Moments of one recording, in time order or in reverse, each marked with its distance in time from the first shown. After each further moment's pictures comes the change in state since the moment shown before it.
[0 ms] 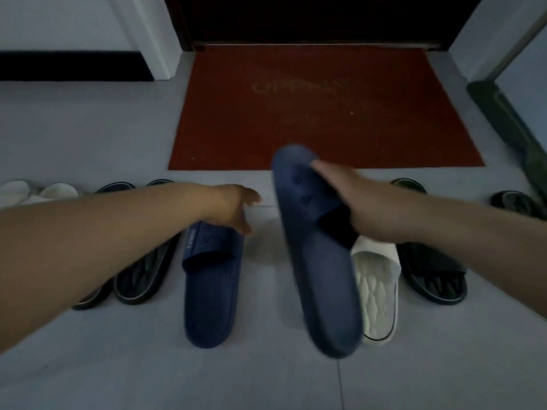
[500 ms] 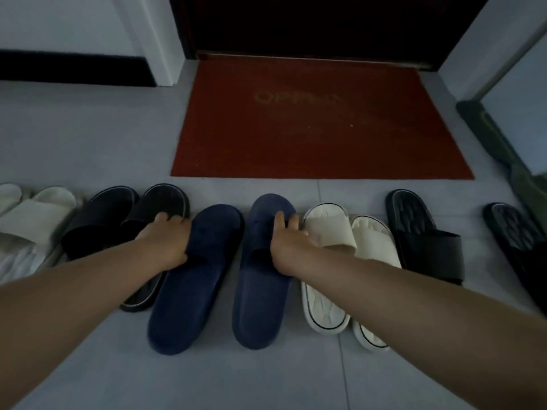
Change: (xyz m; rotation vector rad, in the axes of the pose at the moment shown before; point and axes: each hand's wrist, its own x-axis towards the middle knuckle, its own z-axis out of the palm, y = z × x) left_hand -0.029 -0.097 0.048 0.412 0.153 -0.275; right_hand 0.085 -0.063 0.115 -0.012 -0.117 0.472
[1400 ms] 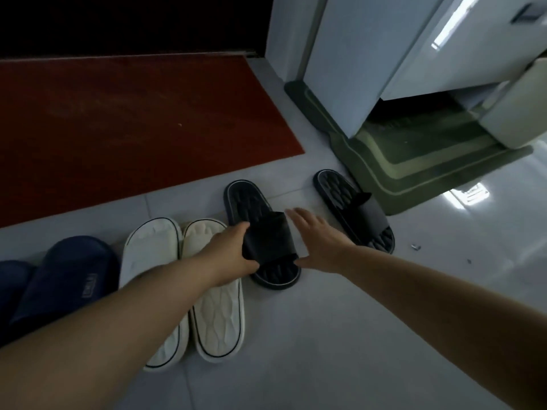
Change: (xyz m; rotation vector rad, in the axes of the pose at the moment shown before) left_hand -0.011 0.347 -0.097 -0.659 -0.030 0.603; right_hand -0.061 0.353 -0.033 -0.021 0.233 -0.028
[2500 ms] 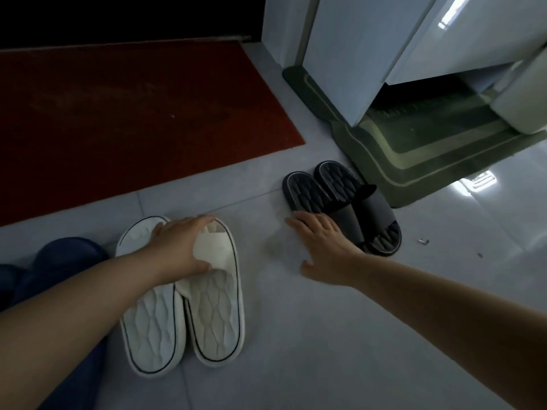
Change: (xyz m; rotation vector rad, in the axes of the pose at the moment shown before) left_hand -0.001 -0.048 -0.035 0.347 0.060 -0.059; right_hand -0.015 0.001 0.006 -0.028 0.030 -0.080
